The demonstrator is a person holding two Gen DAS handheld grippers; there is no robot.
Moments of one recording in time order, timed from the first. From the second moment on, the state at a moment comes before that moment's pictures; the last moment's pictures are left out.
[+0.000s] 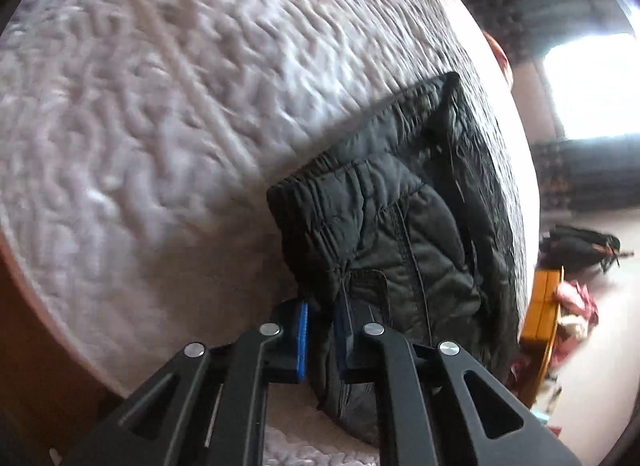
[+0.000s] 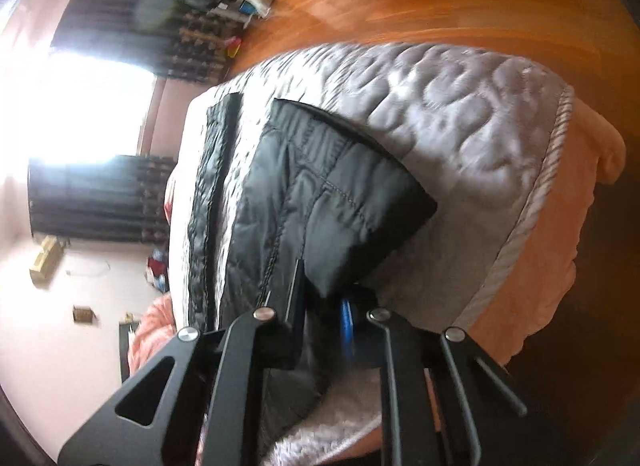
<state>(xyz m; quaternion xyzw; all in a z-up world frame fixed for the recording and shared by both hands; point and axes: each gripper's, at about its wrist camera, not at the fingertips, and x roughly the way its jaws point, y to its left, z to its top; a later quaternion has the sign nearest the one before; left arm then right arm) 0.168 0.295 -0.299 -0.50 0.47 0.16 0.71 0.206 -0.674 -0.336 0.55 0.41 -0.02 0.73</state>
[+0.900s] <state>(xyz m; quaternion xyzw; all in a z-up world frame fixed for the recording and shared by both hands) 0.263 0.345 -0.203 -0.25 0.47 0.14 0.84 0.290 -0.543 -0.313 0.17 0.60 -0.02 0.78</state>
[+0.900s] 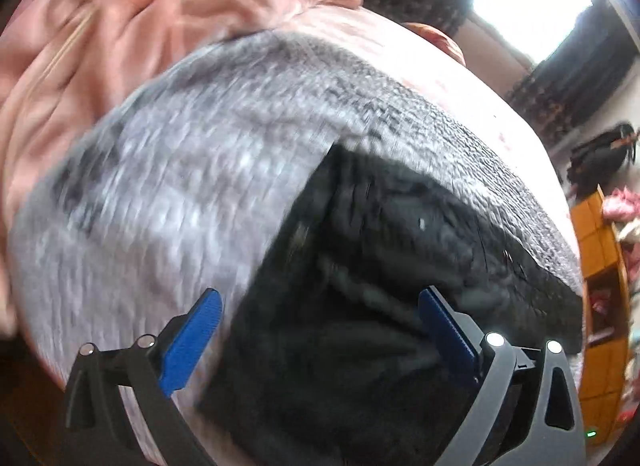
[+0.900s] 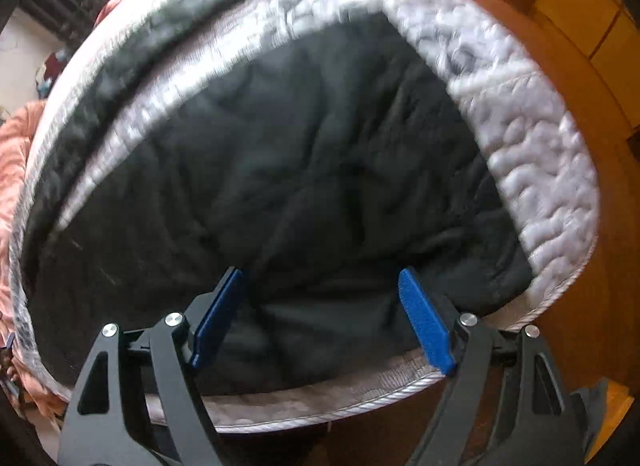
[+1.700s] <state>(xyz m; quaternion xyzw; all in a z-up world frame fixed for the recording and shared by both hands) 0.464 0.388 -0.304 -0.22 0.58 0.01 0.78 0.611 -0.535 -0.254 0.22 0.55 0.14 0.79</state>
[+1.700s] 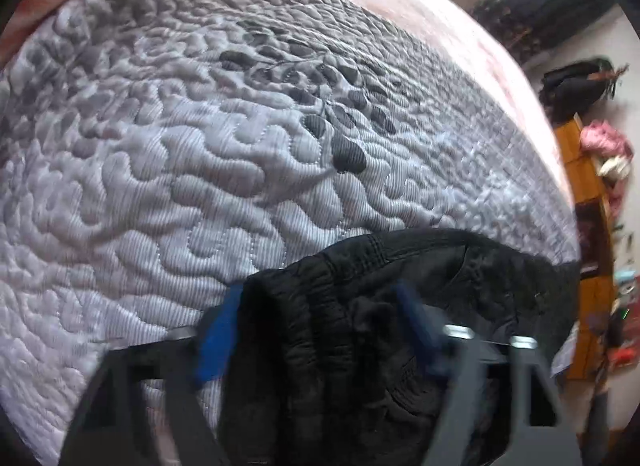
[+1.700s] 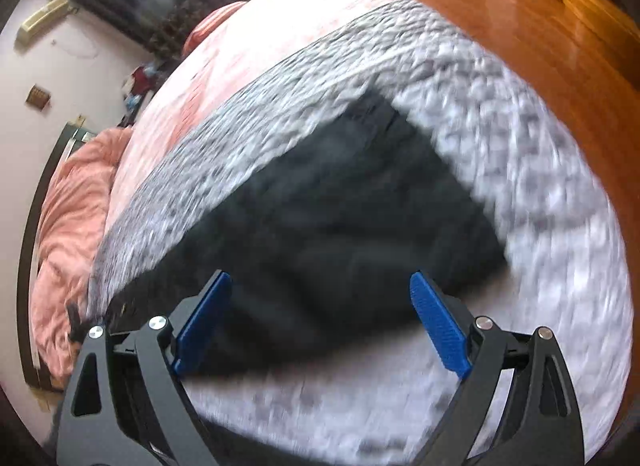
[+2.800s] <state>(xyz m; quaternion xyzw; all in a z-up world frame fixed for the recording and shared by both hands) 0.433 0.393 -0.256 -0.28 0.50 0.09 0.82 0.708 -0.540 -0.247 0.15 0.55 0.17 0.80</state>
